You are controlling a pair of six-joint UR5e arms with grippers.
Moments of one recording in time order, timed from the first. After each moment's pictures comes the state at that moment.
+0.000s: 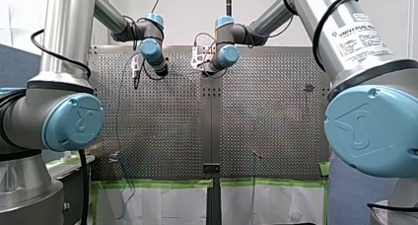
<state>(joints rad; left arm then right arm) -0.23 -1.70 -1.64 -3.08 -1.80 -1.64 2.32 -1.08 1.22 -0.09 1.58 1.63</state>
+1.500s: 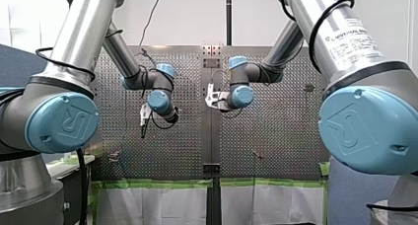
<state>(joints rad) -0.35 -1.93 -1.93 -2.69 -1.83 -1.65 2.24 -1.04 1.61 -0.44 1.62 1.71</state>
